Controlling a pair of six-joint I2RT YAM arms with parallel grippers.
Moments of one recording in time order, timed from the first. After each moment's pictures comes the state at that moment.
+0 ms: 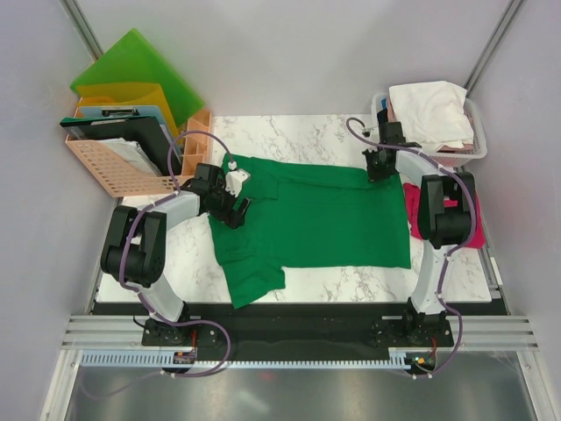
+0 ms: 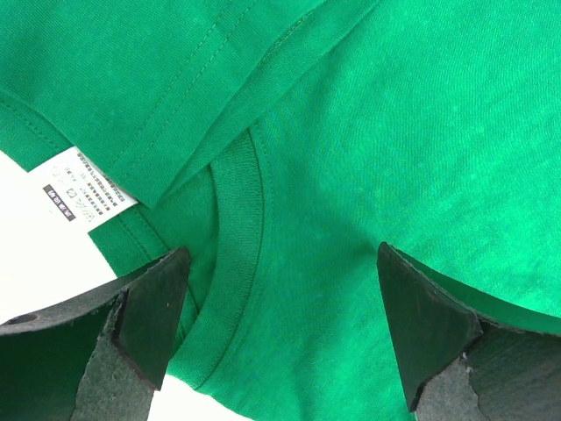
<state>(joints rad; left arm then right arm) -0.21 1.70 0.94 -0.24 0.30 0.40 0.08 2.08 1.54 -0.47 -0.09 -0.12</state>
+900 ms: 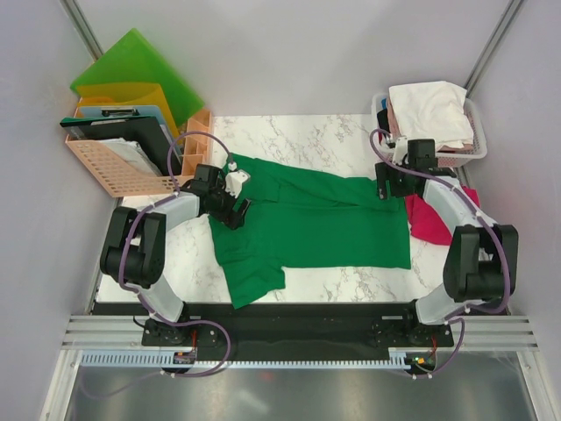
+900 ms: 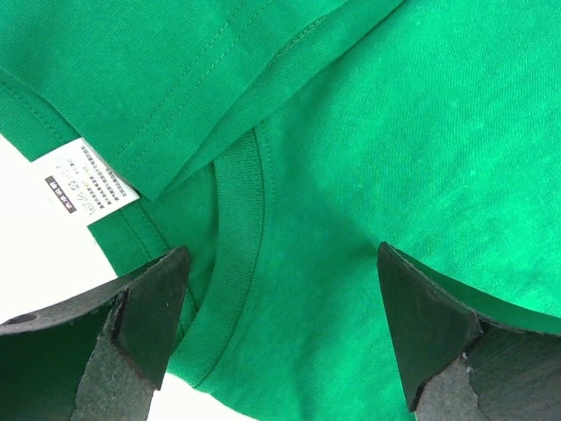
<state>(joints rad) -0.21 1.70 0.93 -0.24 0.30 0.41 0.01 1.52 1.11 -0.44 -0.11 -0.15</state>
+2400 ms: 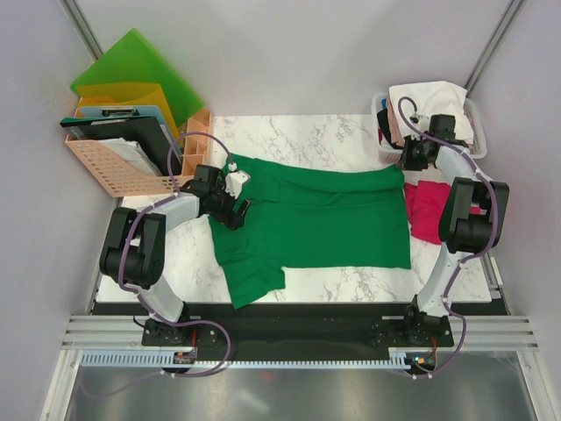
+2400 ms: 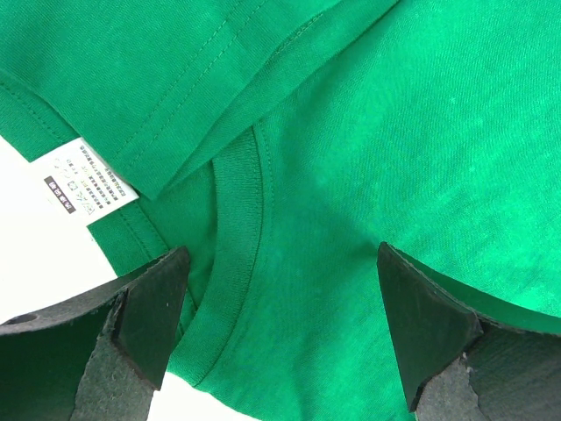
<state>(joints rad) -0.22 1.69 0.92 -0.24 0.30 0.41 -0.18 1.98 1.50 -0.46 -0.34 -0.04</state>
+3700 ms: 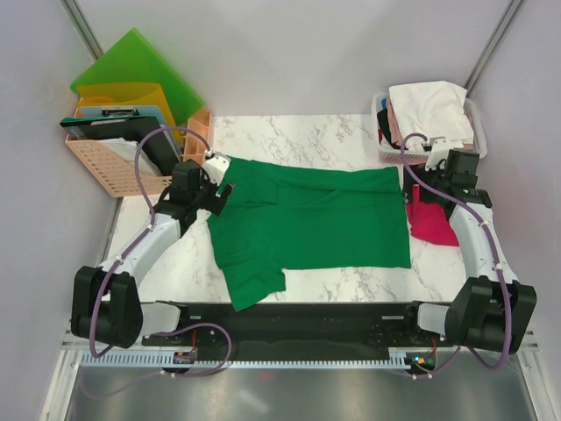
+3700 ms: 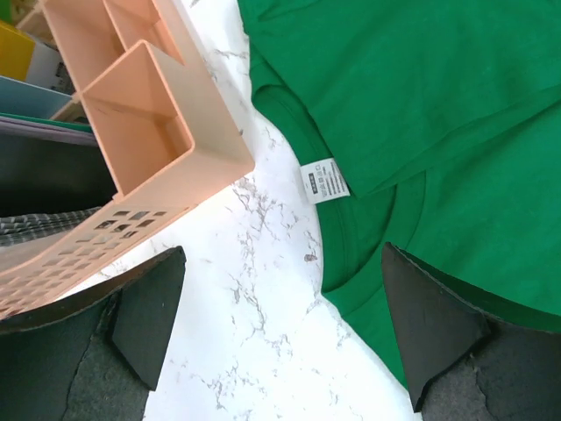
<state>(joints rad) -0.22 1.28 0.81 -0.11 -0.04 0.42 -0.19 1.26 0.99 -0.45 -0.19 -0.22</state>
